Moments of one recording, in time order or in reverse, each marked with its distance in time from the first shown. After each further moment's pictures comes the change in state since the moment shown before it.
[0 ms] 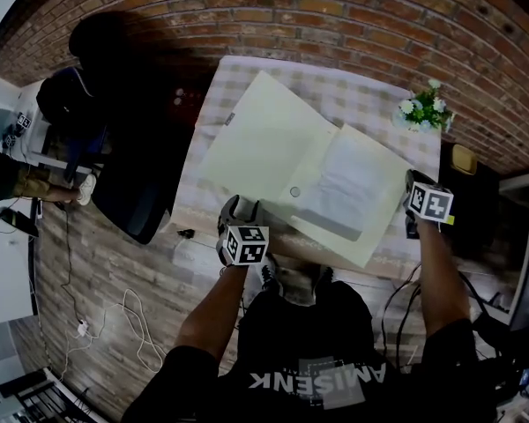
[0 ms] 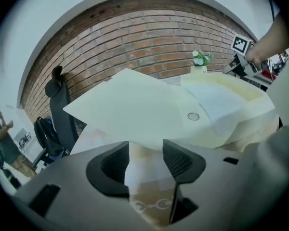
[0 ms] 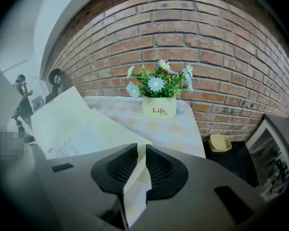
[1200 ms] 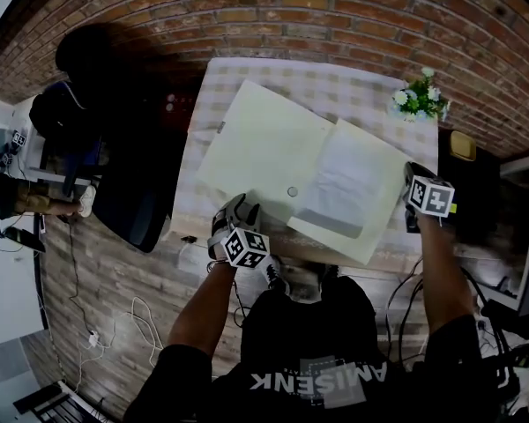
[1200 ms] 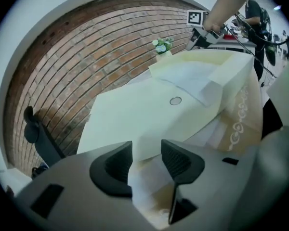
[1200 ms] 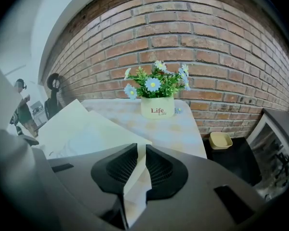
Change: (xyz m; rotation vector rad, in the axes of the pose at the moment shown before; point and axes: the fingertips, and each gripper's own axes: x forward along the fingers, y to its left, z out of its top) left arm 0.011 -0.014 0.005 0.466 -0.015 -0.098; right arm 0.000 -0.002 -0.001 0.042 -0.022 0.000
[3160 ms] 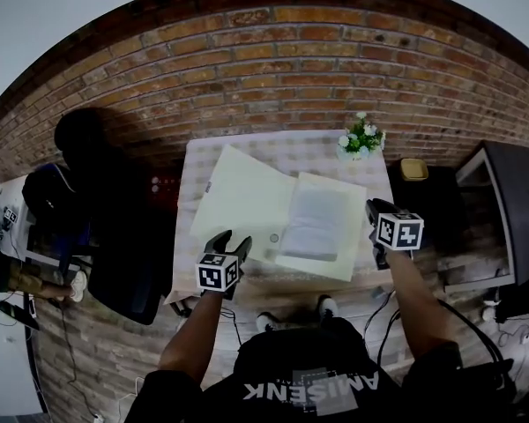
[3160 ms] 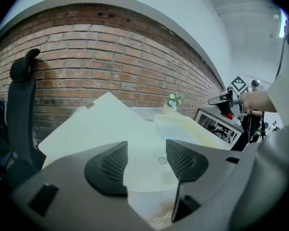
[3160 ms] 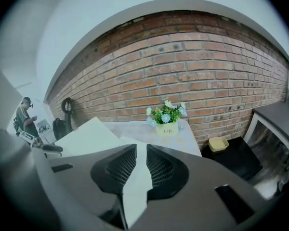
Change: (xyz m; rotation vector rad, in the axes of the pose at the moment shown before) left arm -0.066 0.058 0.083 -0.567 -0.322 -0.348; right arm -0.147 0.080 0.037 0.084 -0.200 0.054
